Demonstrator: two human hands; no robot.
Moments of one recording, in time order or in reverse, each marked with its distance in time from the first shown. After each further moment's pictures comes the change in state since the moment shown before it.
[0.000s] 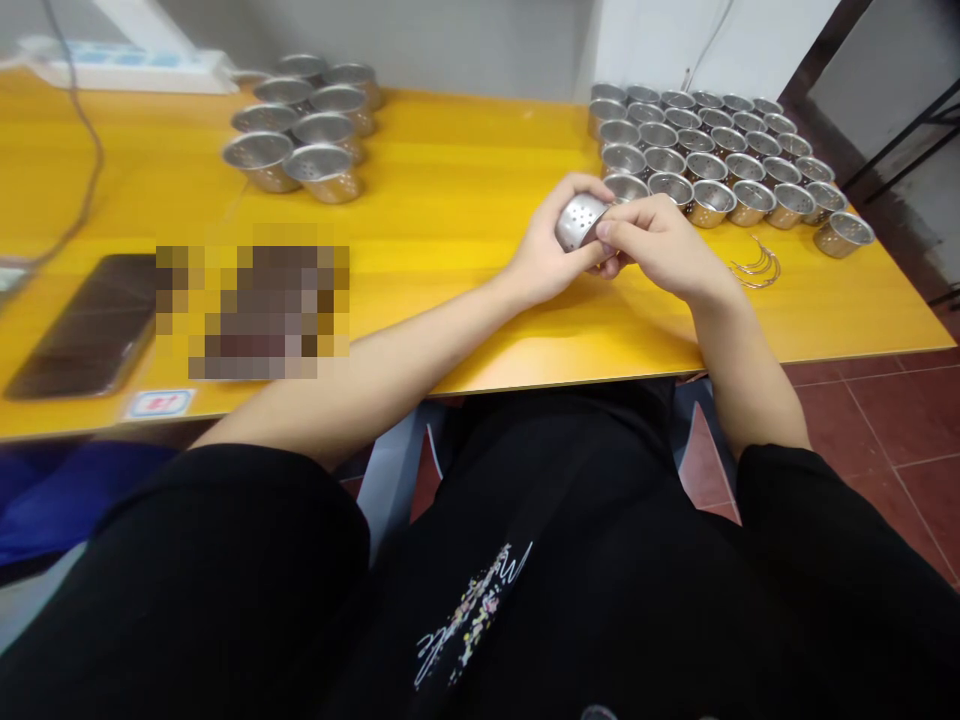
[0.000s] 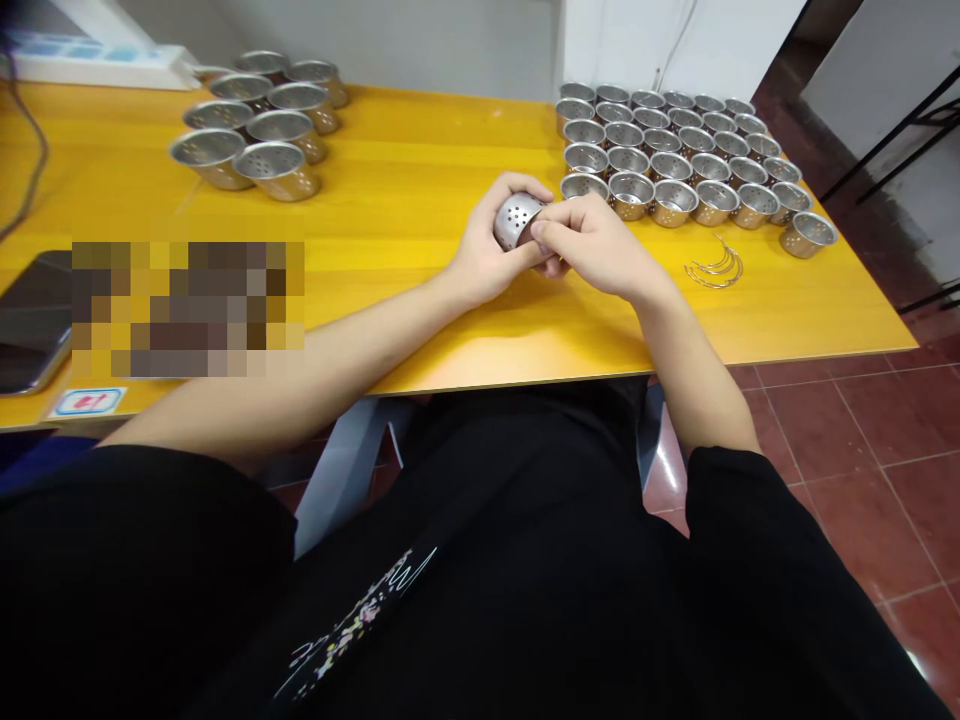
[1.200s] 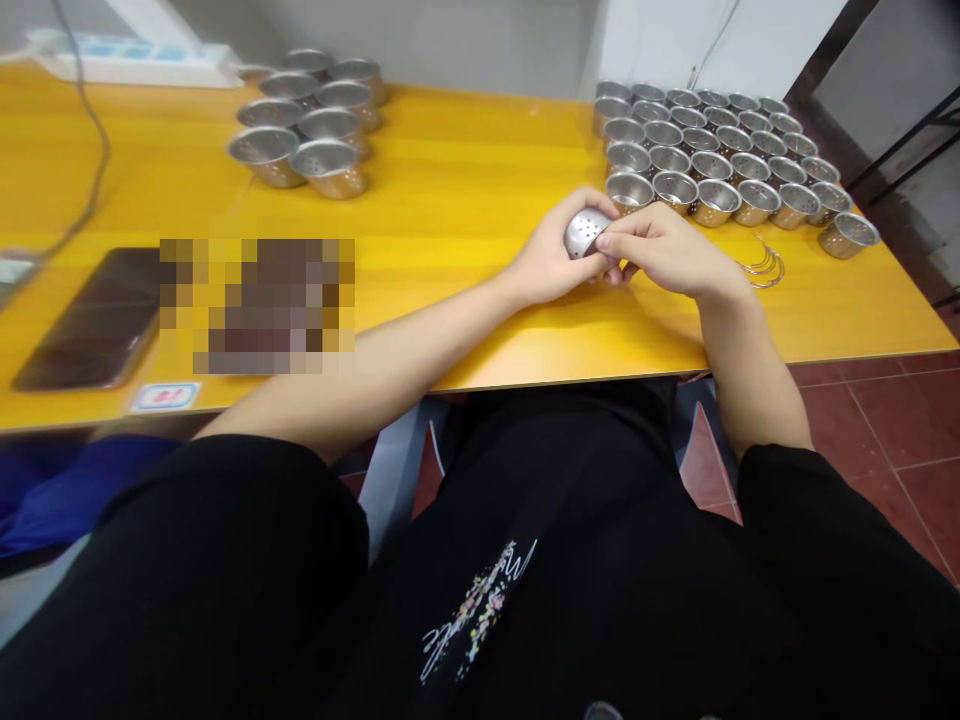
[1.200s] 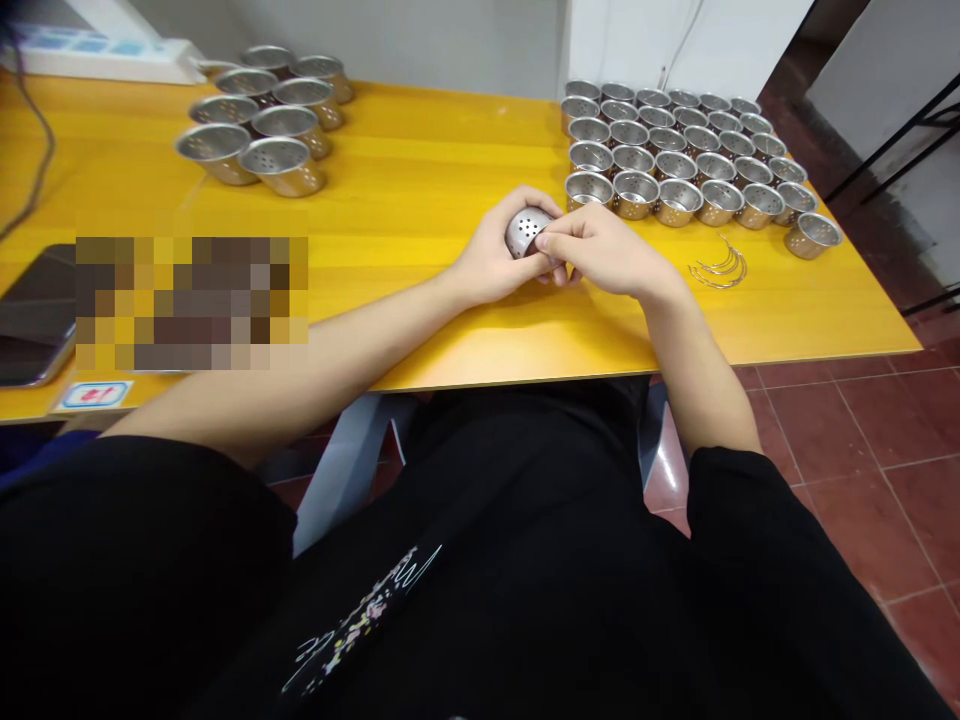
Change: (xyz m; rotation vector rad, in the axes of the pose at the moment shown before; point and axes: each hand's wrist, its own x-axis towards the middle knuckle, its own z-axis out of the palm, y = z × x) left_hand -0.003 -0.015 -0.010 0.074 -0.117 -0.036; right_hand -0.002 0.001 -0.008 -0.061 -0.088 0.102
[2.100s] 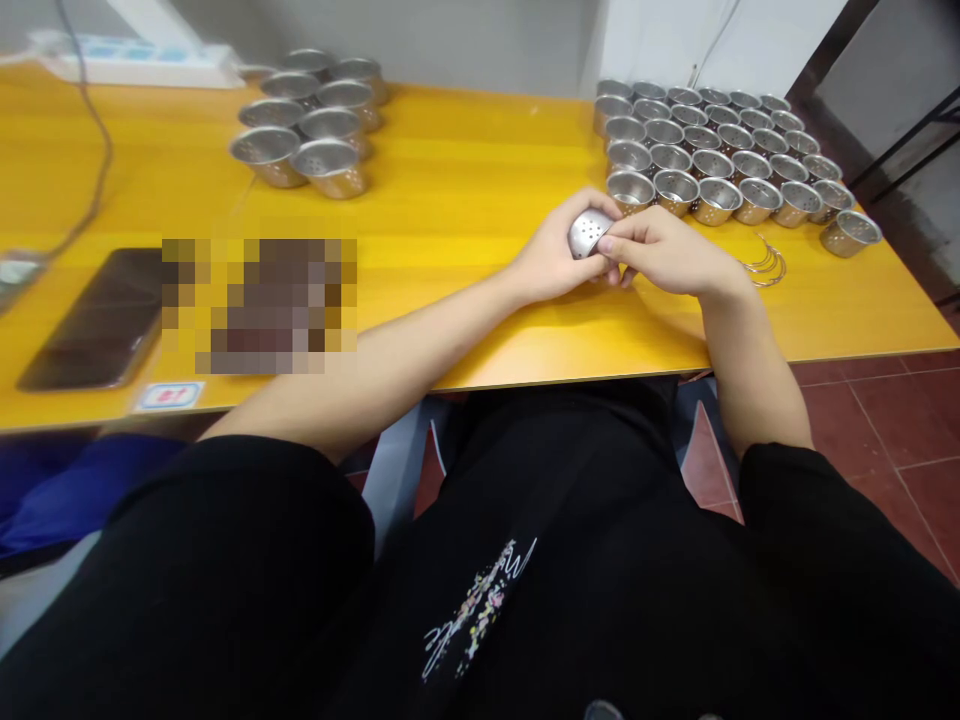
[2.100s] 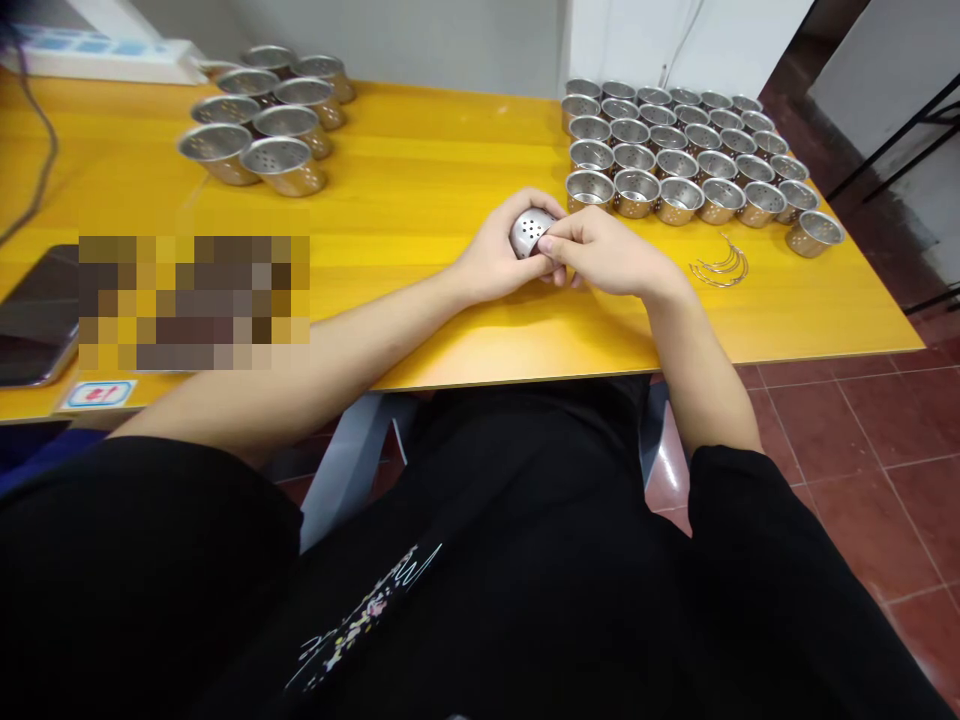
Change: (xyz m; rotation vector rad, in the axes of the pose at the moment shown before) left_hand -0.003 0.008 -0.006 0.153 -0.073 0.042; right_hand 0.002 0.004 -0.004 -0.148 -0.048 0.061
